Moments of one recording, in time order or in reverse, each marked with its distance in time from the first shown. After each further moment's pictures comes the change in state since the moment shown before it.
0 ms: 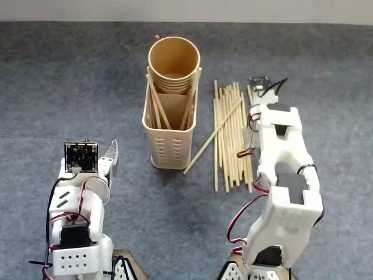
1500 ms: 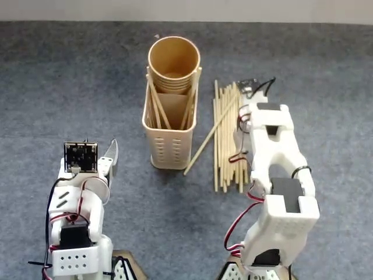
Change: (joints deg) left arm -0.1 0.0 0.0 0.0 0.0; right arm -4.8 -4.7 0.4 7.6 -1.3
